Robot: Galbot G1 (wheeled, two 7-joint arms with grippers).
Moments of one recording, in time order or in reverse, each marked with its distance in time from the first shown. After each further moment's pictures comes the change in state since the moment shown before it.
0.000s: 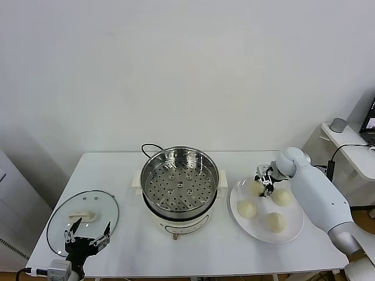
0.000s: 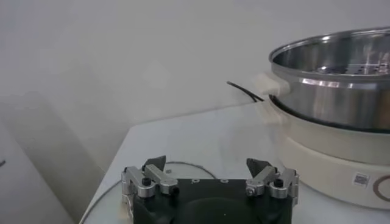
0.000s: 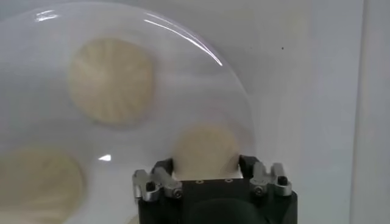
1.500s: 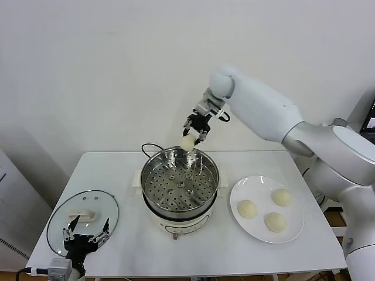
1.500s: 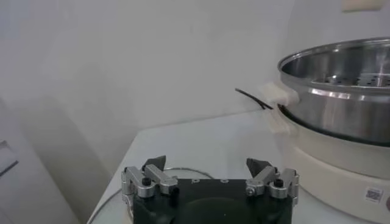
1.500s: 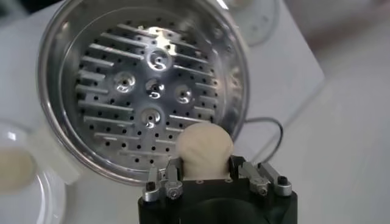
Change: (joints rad) left arm -0.011 -0.017 0.013 -0.006 -0.003 -0.007 -0.051; right arm 0.731 0.369 -0.764 -0.142 0.581 0.600 -0.147
